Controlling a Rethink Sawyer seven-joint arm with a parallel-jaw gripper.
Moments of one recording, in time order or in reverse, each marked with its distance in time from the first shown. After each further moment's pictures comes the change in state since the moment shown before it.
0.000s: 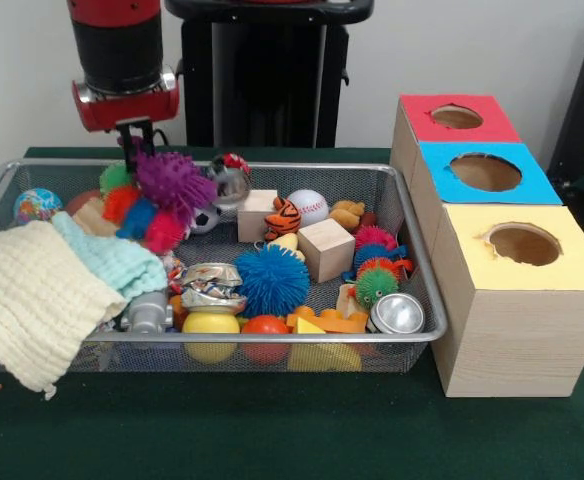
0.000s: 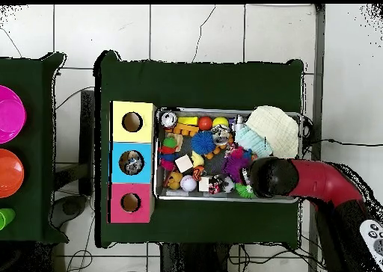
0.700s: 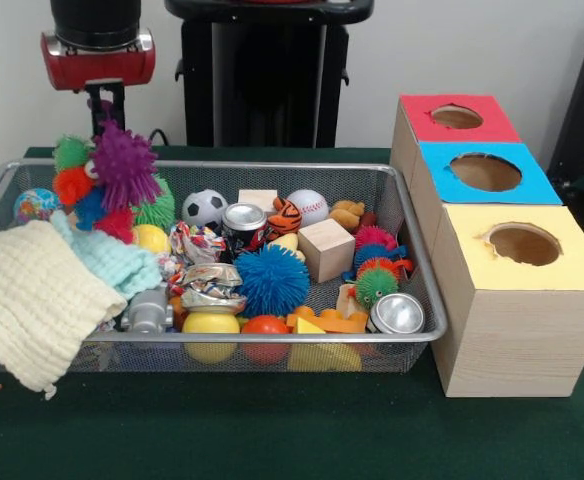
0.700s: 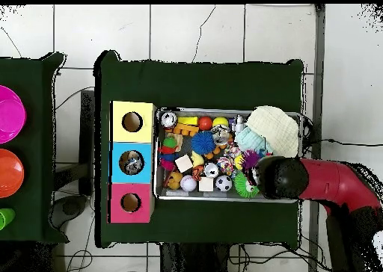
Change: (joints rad) arm 0.005 -0.088 -0.001 -0.004 -0.023 0.042 0.000
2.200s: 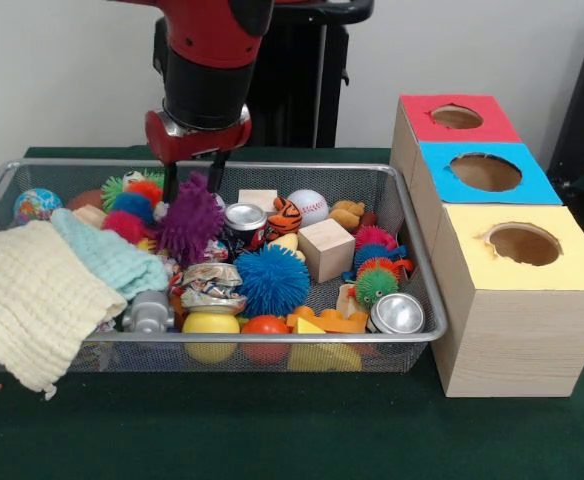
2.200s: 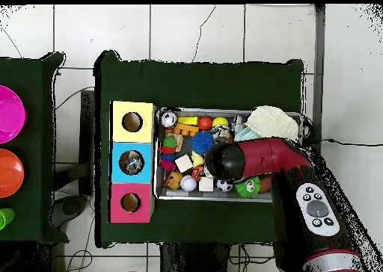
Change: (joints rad) arm 0.268 0.169 -0.106 -0.117 -0.084 0.000 0.000
